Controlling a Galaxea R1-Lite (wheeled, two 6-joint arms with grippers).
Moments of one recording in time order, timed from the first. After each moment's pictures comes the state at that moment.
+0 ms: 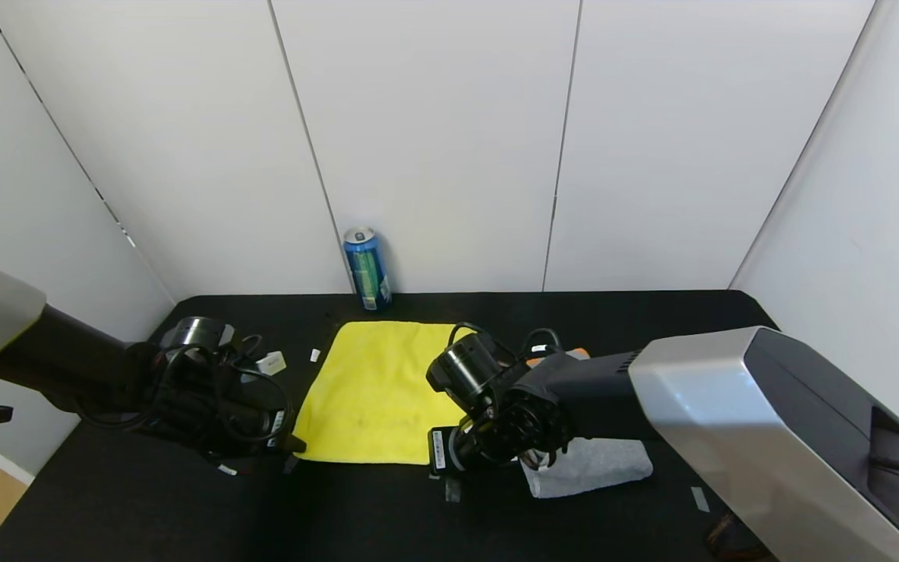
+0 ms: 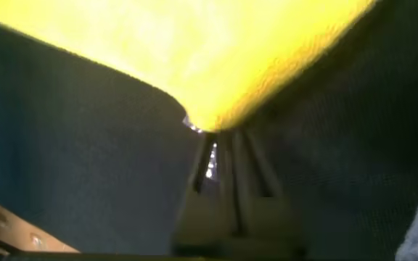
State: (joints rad) left arm 0.05 2.09 -1.06 0.12 -0.39 0.05; right arm 0.79 2.48 -1.83 0.33 0.04 0.57
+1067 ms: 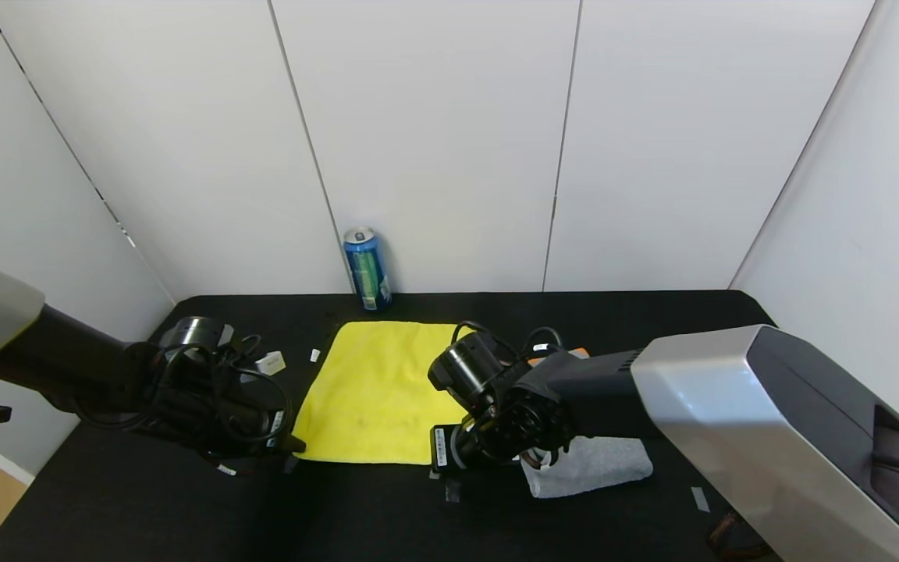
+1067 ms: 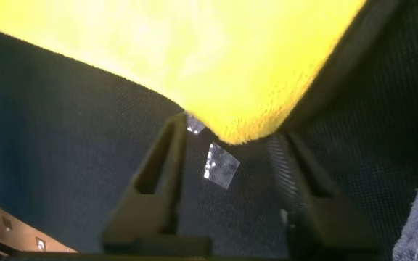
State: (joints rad) left arm 0.05 2.08 -1.06 0.12 -0.39 0.05; right arm 0.78 2.47 -1.83 0.33 0.03 0.59
